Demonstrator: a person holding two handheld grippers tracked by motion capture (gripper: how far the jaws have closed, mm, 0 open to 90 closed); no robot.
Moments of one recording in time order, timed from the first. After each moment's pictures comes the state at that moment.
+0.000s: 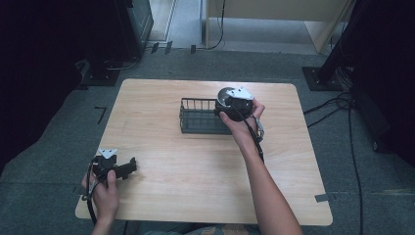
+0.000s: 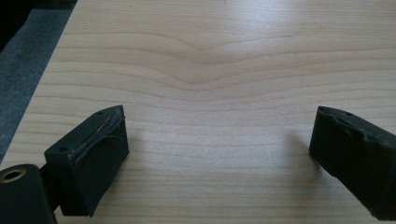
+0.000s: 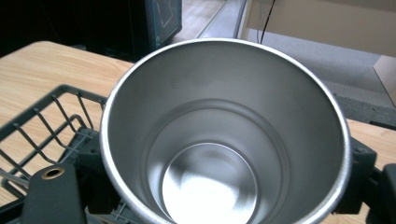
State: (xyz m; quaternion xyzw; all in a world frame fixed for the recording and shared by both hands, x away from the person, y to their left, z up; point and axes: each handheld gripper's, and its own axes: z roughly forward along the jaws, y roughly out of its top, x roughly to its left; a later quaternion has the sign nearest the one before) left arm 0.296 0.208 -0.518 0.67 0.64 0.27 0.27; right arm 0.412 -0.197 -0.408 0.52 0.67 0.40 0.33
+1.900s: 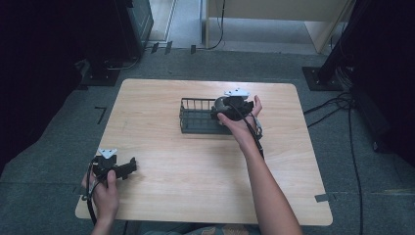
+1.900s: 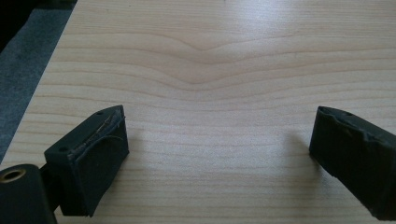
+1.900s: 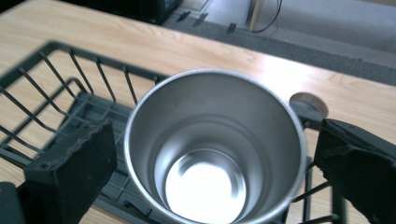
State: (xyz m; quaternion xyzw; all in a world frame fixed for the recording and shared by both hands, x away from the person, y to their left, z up) left arm 0.296 0.208 -0.518 0.67 0.64 0.27 0.27; right arm 0.421 -0.197 -0.415 0.54 0.70 0.38 0.27
